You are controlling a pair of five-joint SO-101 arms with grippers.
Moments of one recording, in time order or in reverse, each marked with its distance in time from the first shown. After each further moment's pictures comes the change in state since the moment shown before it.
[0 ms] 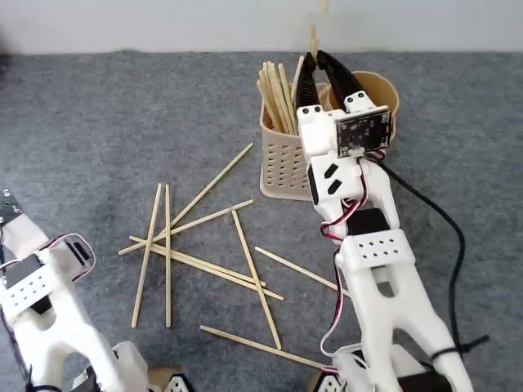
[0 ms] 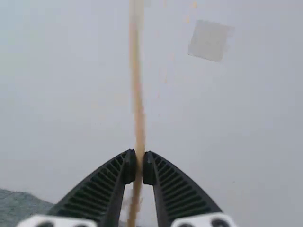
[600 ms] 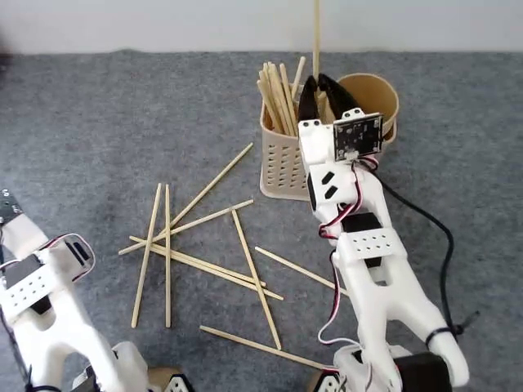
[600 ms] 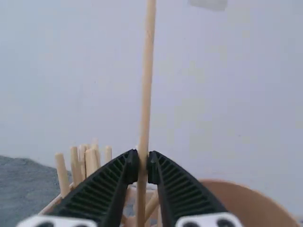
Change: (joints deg) left arm 0.0 0.0 0.0 0.0 0.0; right arm 1.3 6.0 5.7 -2.5 -1.9
